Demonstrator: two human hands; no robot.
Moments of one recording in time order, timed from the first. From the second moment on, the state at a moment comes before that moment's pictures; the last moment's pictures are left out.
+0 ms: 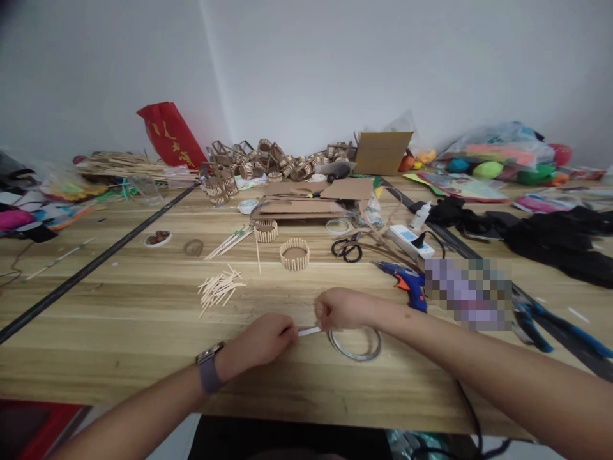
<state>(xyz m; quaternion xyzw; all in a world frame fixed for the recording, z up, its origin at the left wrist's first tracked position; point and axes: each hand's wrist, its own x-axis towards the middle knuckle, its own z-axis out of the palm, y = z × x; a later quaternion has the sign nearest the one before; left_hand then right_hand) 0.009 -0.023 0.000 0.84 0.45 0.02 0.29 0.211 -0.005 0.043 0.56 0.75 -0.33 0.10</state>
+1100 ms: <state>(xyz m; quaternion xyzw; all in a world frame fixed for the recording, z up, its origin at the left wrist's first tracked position) 0.015 -0.027 -0.008 0.87 0.46 -0.05 0.16 0.177 -0.001 0.045 0.56 0.76 -0.21 0.26</state>
